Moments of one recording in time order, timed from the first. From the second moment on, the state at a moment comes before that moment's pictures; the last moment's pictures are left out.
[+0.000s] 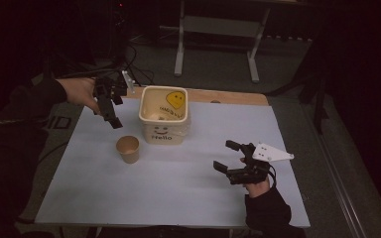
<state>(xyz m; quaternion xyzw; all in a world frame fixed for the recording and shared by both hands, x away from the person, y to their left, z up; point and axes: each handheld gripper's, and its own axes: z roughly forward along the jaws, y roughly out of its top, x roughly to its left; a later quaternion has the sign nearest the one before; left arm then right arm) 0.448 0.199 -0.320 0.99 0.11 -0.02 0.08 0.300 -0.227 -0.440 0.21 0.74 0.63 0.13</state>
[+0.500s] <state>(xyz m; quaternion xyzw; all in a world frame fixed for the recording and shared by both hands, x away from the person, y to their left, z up) 0.442 0.197 -0.321 0.99 0.11 -0.02 0.08 0.302 -0.225 -0.440 0.21 0.74 0.63 0.13</state>
